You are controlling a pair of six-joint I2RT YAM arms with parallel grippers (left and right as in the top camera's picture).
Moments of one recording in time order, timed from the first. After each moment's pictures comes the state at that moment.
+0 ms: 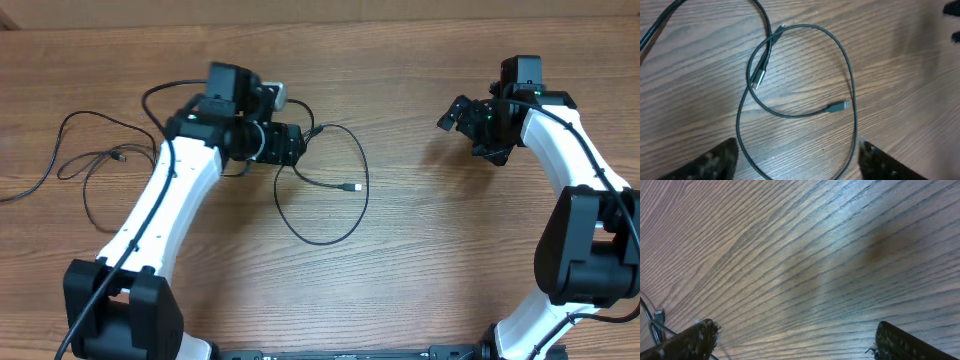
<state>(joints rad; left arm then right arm) -0.22 1.67 1.35 -0.78 0.37 -0.11 -0.07 1.91 1.40 -0.76 -0.25 0.49</state>
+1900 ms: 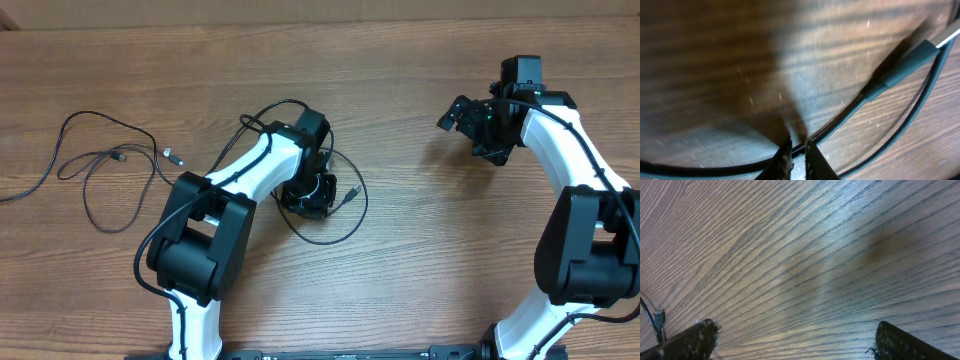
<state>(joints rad) -0.47 2.06 1.36 -0.91 0.34 -0.33 -0.08 1.91 1.40 -0.76 -0.25 0.49</state>
